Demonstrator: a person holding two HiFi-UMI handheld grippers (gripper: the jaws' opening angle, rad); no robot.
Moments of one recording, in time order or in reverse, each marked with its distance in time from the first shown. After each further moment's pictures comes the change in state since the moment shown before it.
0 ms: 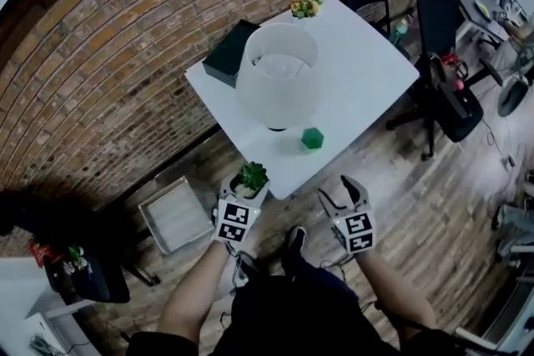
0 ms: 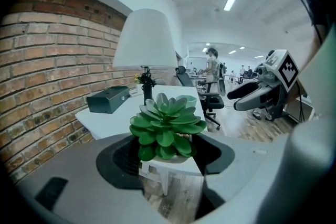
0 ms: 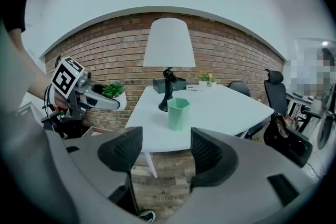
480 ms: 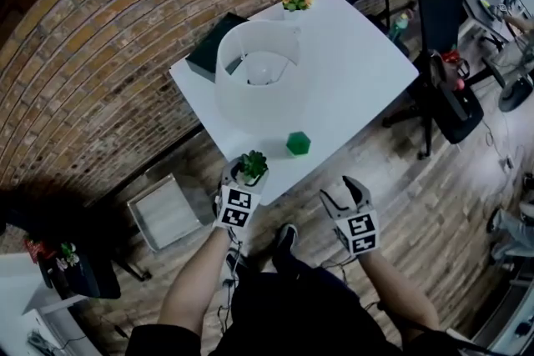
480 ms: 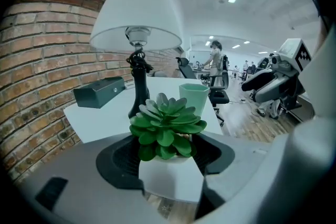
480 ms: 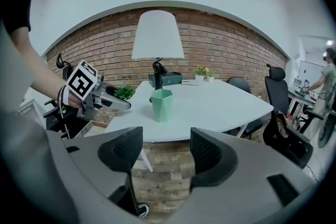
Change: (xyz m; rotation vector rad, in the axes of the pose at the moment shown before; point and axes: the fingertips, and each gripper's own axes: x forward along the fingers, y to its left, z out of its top) left arm 0.091 -0.006 -0.008 -0.011 0.075 0.017; right arm 0.009 -0.060 -0.023 -0.005 0.053 0.024
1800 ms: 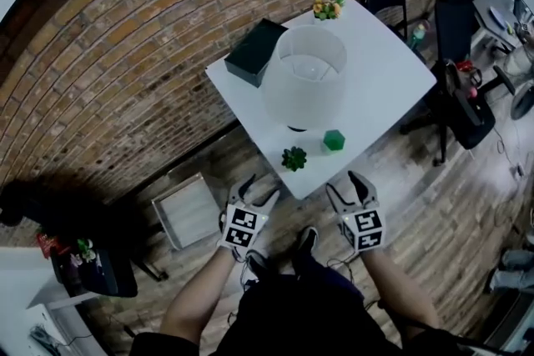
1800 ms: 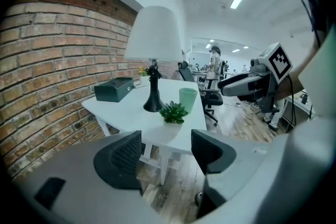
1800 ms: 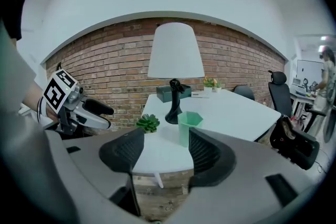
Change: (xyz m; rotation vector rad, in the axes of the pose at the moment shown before) left arm -0.122 0.024 -0.028 -0.041 0.000 -0.032; right arm 0.008 0.087 0.061 0.038 -0.099 -0.003
